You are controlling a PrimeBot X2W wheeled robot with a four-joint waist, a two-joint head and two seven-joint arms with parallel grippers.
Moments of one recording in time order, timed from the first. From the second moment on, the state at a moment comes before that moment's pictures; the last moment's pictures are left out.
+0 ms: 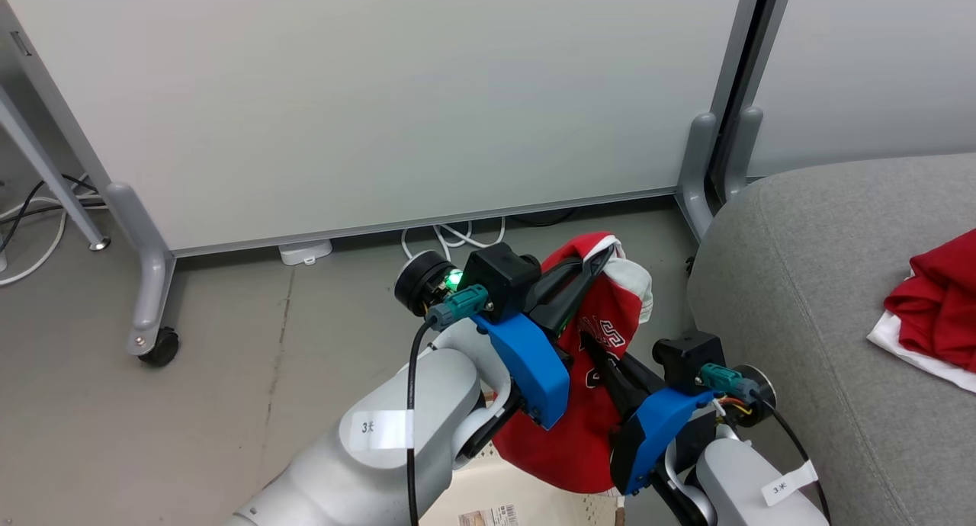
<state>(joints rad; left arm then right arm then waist) -0.76 0.05 -1.04 0.66 -0.74 -0.13 -0.26 -0.43 -0.05 0.43 0.70 0.28 0.13 -0.19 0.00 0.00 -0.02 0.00</state>
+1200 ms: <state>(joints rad) -0.74 0.05 -1.04 0.68 -0.75 -0.13 -0.26 -0.43 -0.05 0.44 0.71 0.29 0.13 -0.21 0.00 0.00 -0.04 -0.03</state>
